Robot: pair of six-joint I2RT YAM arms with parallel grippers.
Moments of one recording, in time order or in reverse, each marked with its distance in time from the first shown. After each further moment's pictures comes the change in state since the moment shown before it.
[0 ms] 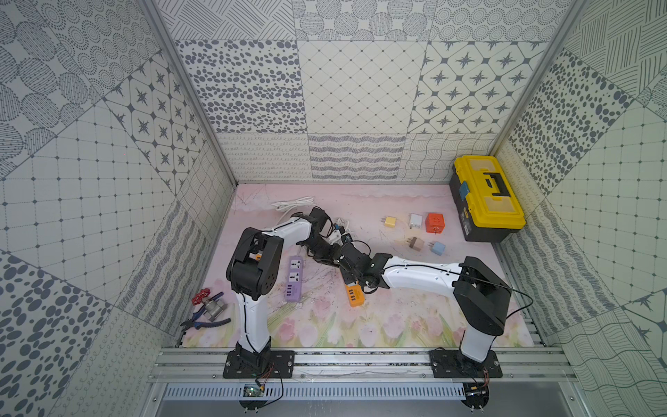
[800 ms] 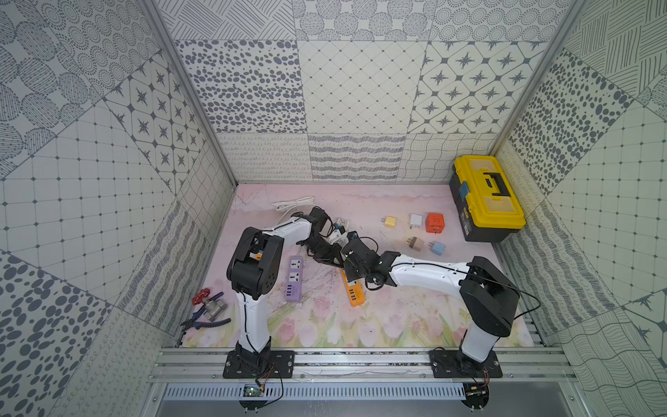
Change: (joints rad) left arm 0.001 0.004 0.004 0.000 0.011 0.000; right arm -0.053 -0.048 -0.066 0.077 -0.118 0.037
